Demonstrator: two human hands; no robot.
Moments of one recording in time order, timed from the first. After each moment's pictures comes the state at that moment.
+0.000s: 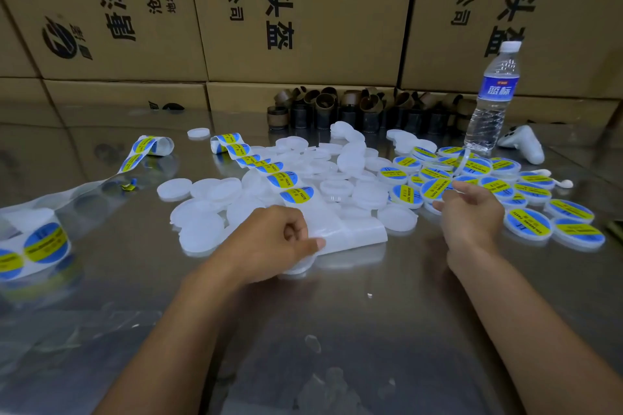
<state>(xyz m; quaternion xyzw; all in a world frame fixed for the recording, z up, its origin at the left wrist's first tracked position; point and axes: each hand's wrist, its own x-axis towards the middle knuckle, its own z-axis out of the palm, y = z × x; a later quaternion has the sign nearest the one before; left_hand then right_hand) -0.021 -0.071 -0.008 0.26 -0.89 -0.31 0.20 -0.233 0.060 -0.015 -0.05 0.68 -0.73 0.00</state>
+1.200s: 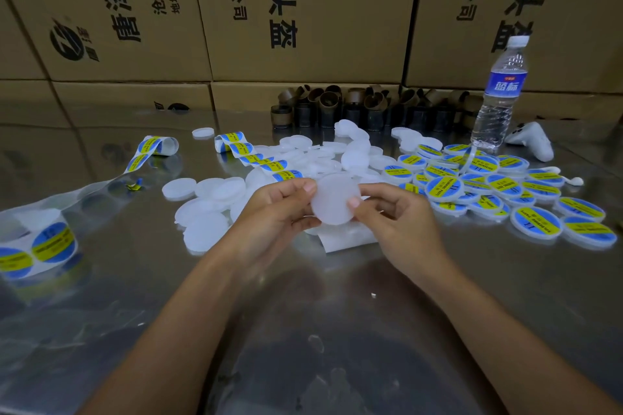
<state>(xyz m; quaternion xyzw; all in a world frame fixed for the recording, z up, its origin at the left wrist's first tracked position) -0.030 -0.059 0.008 0.12 -0.60 -0.73 0.29 -0.157 0.053 -0.003 -0.44 0.61 -0.65 0.13</state>
